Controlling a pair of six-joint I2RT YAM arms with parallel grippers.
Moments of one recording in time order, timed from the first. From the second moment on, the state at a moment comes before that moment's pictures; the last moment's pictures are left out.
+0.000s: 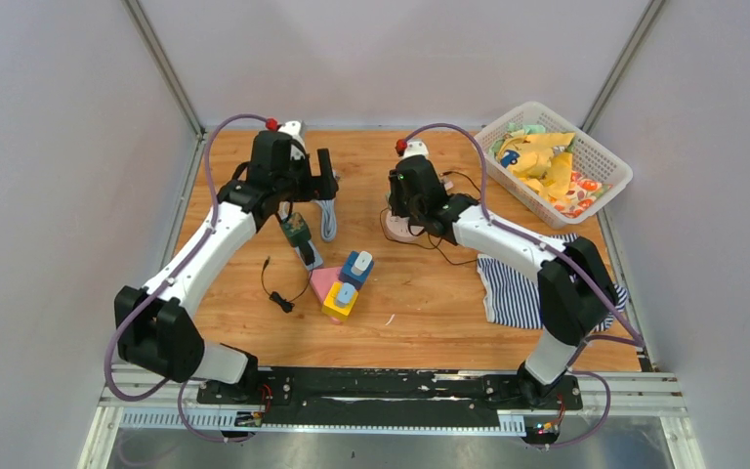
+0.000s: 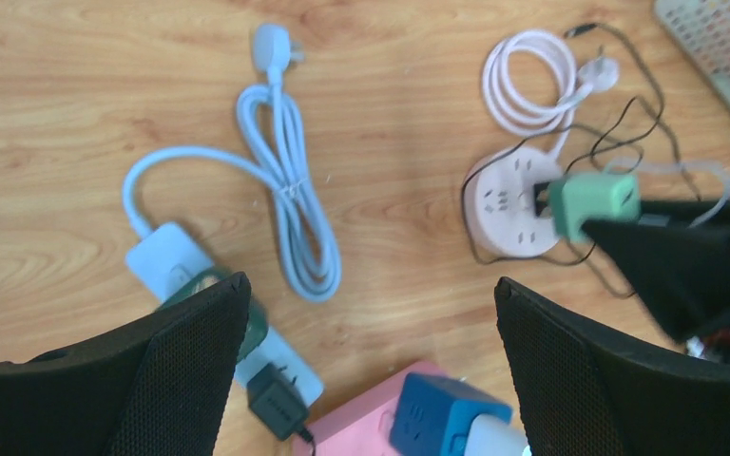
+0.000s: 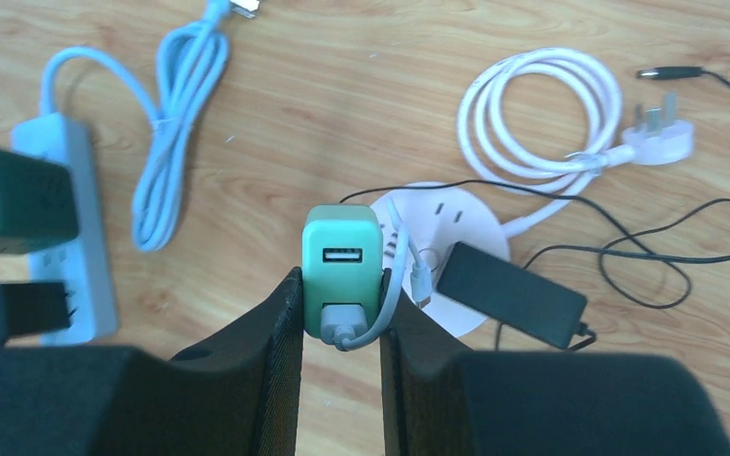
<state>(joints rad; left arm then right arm) -0.33 1.42 1.27 -0.42 0.02 -0.33 0.70 1.65 1.24 -0.13 0.22 0.30</state>
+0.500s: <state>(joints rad) -0.32 1.27 1.01 -0.47 0.10 -0.20 0.74 1.88 1.40 -0.27 0.48 0.40</state>
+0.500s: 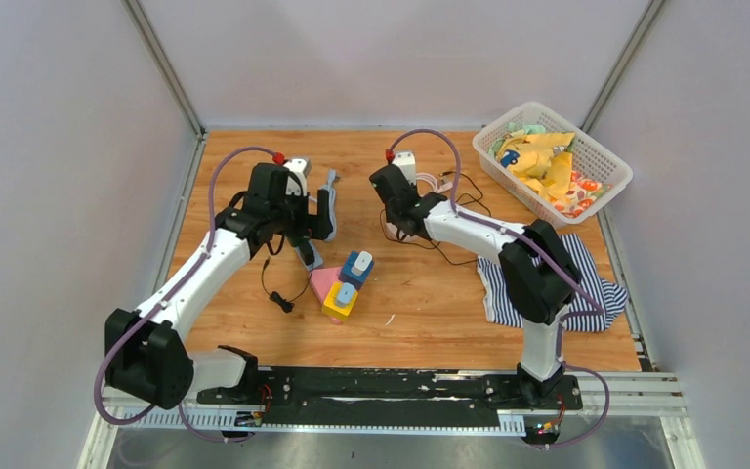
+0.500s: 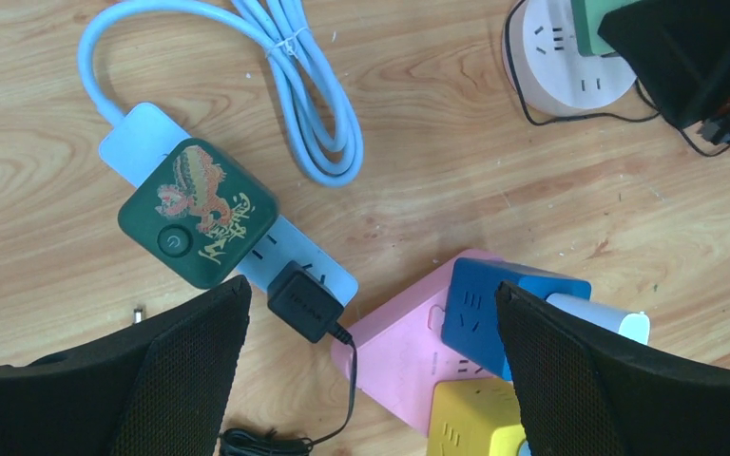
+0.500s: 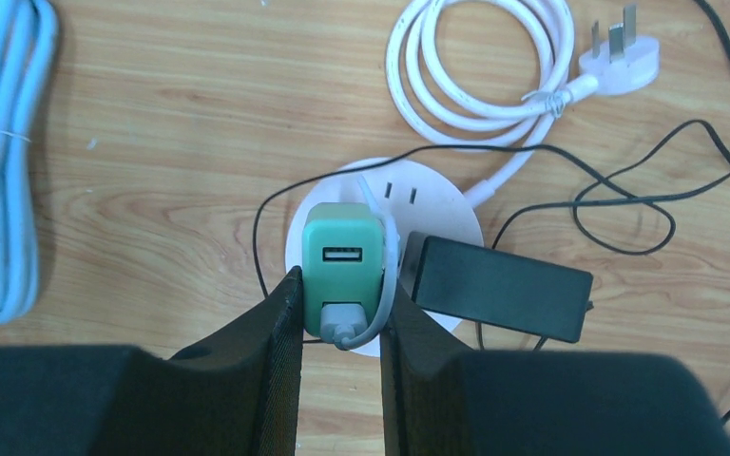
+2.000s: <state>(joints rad) -0.32 1.24 1.00 -0.49 0.09 -0.15 0.76 2.00 1.51 -0.39 0.56 0.57</state>
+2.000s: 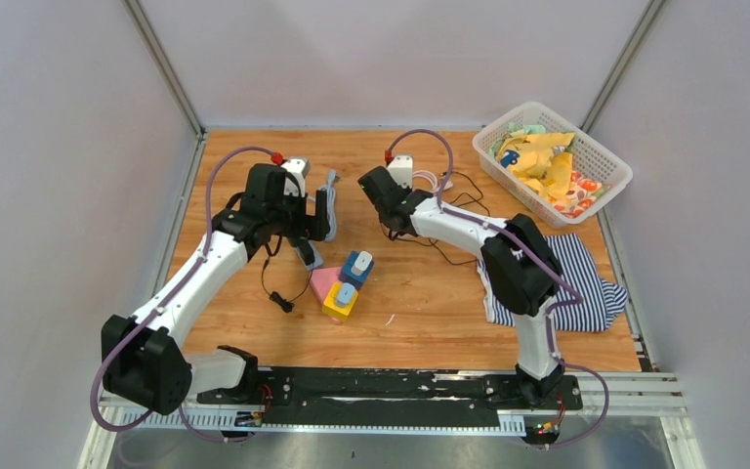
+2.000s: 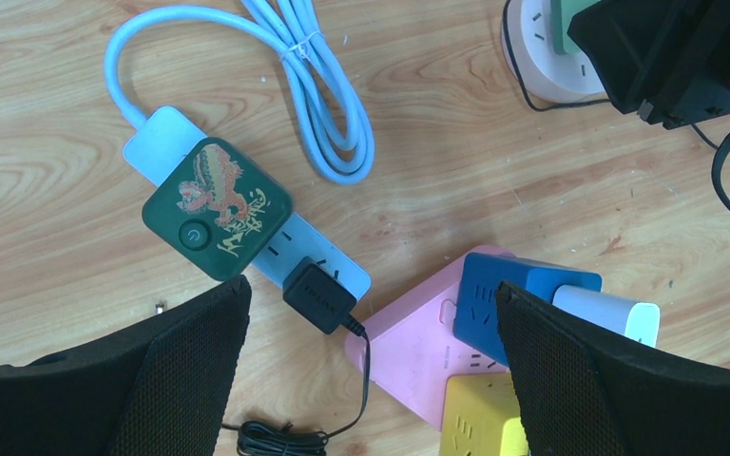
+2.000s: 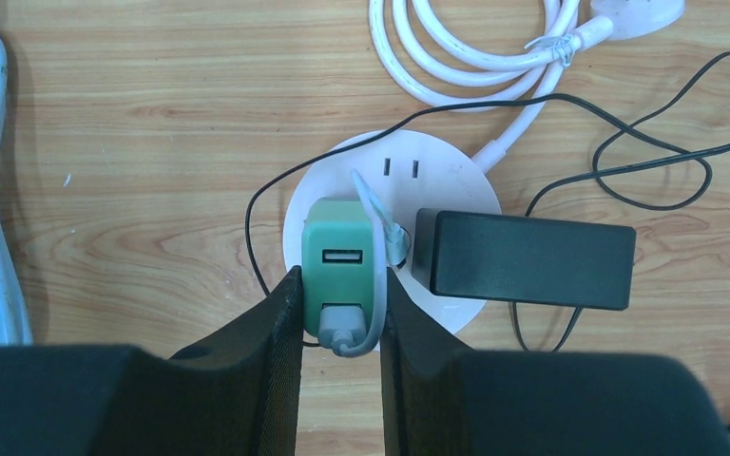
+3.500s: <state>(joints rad) -0.27 1.73 1.29 -0.23 0.36 -0.45 0.60 2.16 1.86 -0.70 0.14 0.03</state>
